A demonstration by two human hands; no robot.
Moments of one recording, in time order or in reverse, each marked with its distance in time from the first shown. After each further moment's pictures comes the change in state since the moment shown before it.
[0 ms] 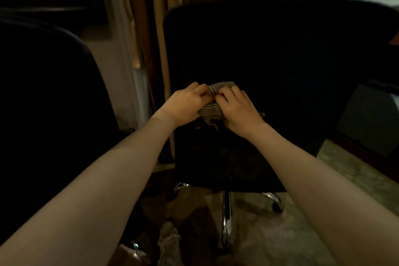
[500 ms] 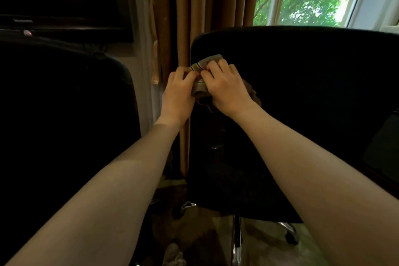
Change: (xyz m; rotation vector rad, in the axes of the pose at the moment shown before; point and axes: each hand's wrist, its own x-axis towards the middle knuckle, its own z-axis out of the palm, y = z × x) left_hand 0.006 -0.049 -0.032 -0.124 0.406 -0.565; right_hand 0.124 -0.024 -0.026 -0.222 0.204 -0.102
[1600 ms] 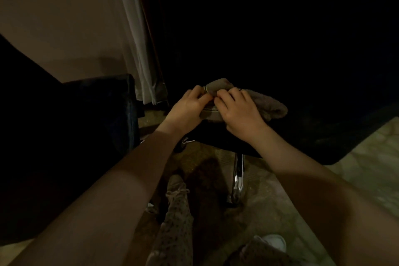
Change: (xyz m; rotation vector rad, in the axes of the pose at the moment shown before) left_hand -0.177 -0.055 0.169 -0.112 -0.667 0.143; right_hand -0.229 -0.086 0.135 0.206 -0.351 -0.003
